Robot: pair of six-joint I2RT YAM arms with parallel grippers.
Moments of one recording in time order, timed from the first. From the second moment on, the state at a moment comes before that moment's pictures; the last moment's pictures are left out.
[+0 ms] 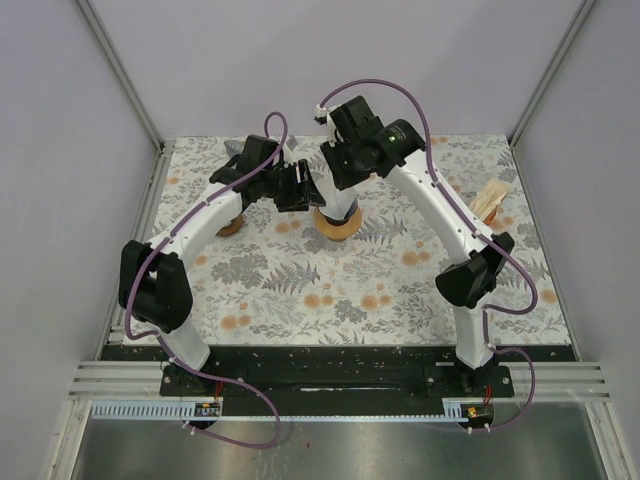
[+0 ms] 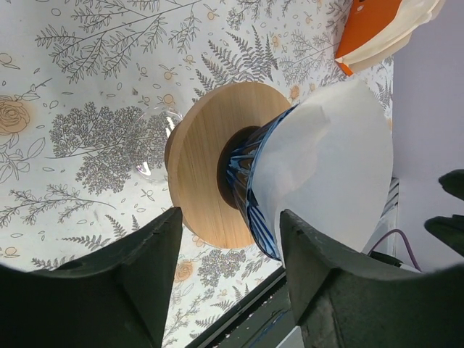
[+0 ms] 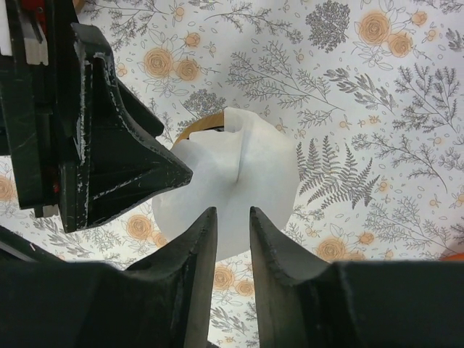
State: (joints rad) left arm -0.40 1.69 1.46 -0.53 0.46 -0.57; right arm 0.68 2.03 2.36 -1.20 0.06 0.11
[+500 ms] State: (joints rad) left arm -0.39 1.67 1.50 -0.55 0.45 -0.51; right arm 0.68 1.99 2.34 -1.20 0.14 0.08
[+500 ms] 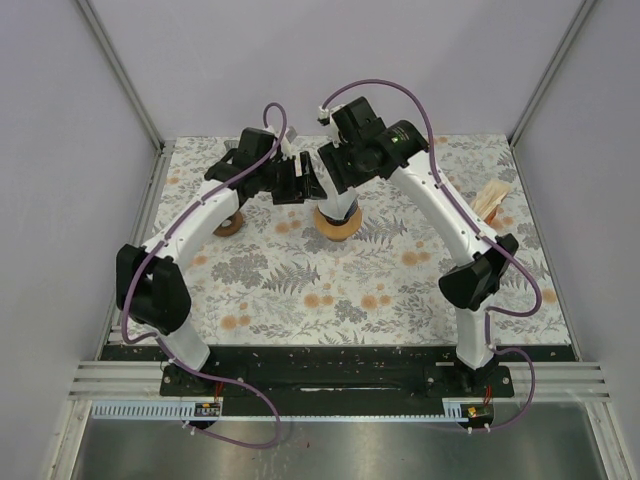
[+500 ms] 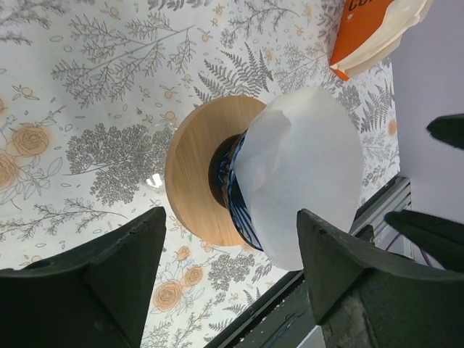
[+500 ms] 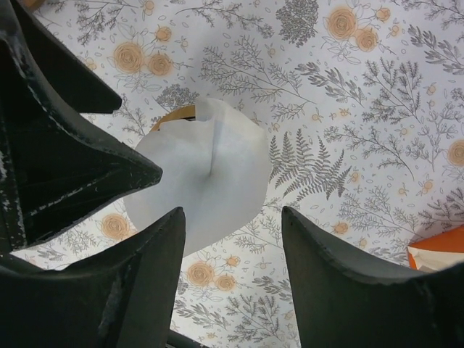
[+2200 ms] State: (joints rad) left arm 0.15 1.39 1.22 -0.36 0.40 -0.35; right arm 0.98 2.26 1.86 -0.80 0.28 -0.71
